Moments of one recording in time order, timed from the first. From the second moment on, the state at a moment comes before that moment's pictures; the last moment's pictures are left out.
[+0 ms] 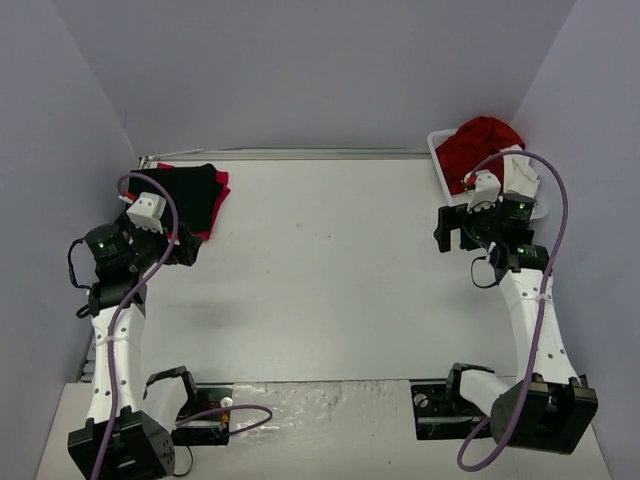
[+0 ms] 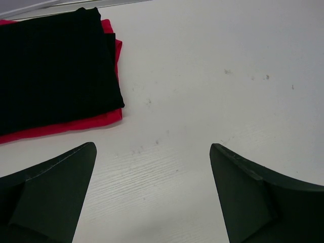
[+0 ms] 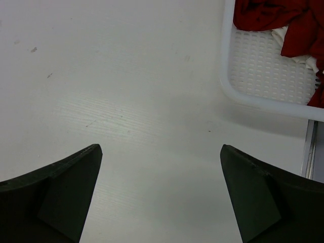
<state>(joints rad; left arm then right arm) 0.31 0.90 0.77 -0.24 0.63 0.13 -0.14 1.08 0.96 -0.48 -0.34 -0.24</state>
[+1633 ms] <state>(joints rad) 0.35 1.15 0.96 -0.37 0.43 0.34 -0.10 2.42 1.83 0.11 0.51 -0.61</state>
